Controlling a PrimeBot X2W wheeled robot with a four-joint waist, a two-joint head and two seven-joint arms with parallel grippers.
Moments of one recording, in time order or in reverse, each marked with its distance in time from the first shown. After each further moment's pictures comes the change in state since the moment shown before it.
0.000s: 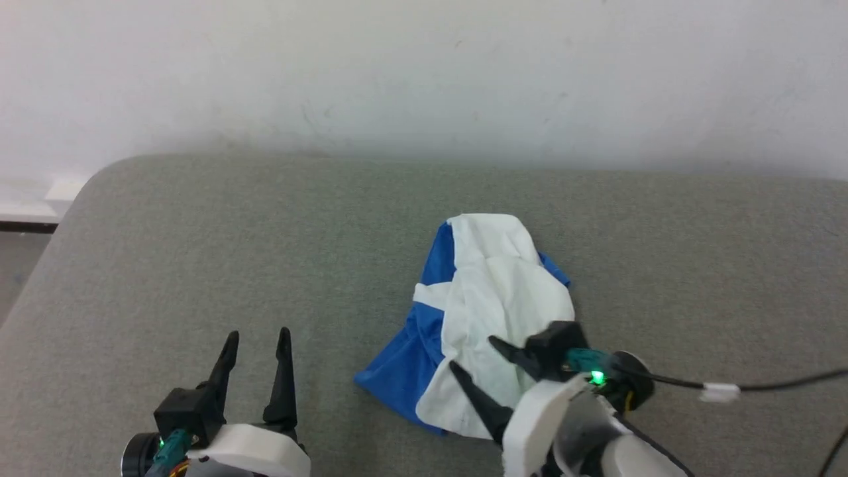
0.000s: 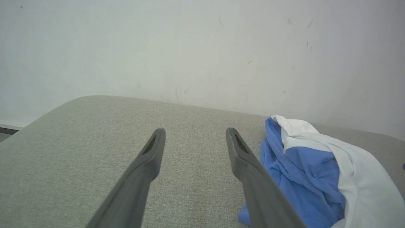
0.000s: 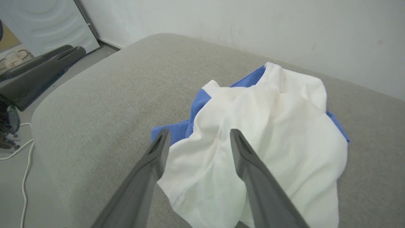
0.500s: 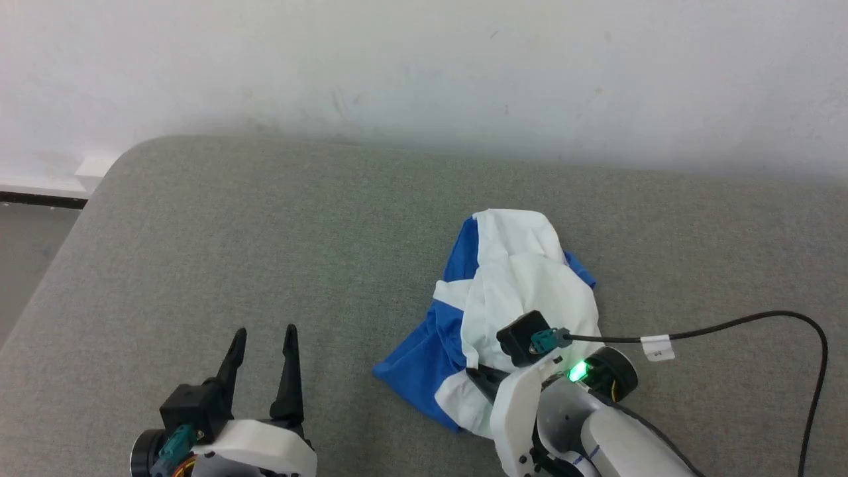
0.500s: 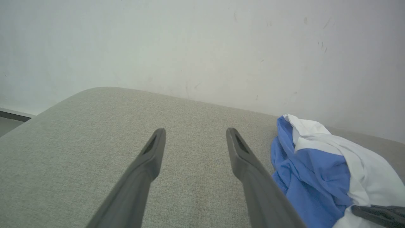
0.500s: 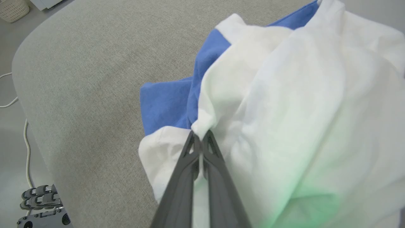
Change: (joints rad) left arm -0.016 -0.023 -0.002 0.024 -0.007 -0.011 -0.003; right arm -0.173 0.004 0.097 0.312 0.047 0.000 0.081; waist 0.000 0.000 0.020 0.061
